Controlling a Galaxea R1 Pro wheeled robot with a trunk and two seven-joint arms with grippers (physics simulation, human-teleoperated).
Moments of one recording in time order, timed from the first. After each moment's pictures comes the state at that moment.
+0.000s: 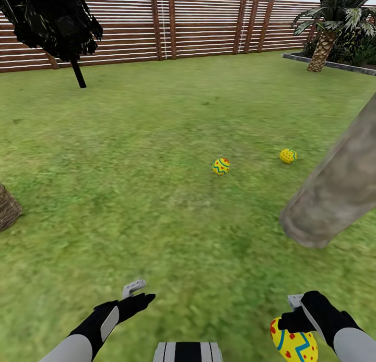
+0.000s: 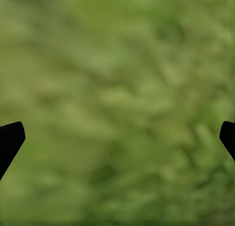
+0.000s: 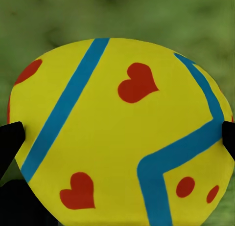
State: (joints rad) left arm -0.60 -0.02 0.23 -0.32 0.12 0.27 -0.28; right arm -0.62 -0.26 0.00 -0.40 0.18 0.69 0.33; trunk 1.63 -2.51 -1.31
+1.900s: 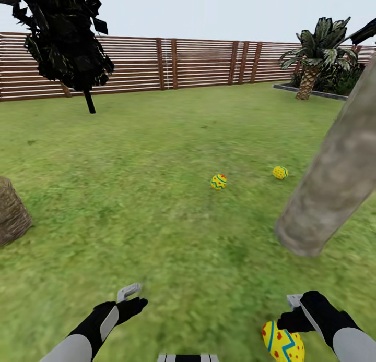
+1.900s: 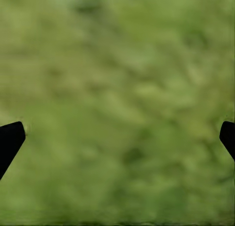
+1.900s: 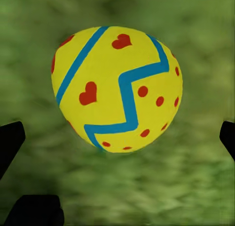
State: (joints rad) left arm -0.60 -0.02 0.24 -0.33 0.13 0.32 -0.10; right arm -0.62 -0.26 0.00 -0.40 0.18 0.69 0.33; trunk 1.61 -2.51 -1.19
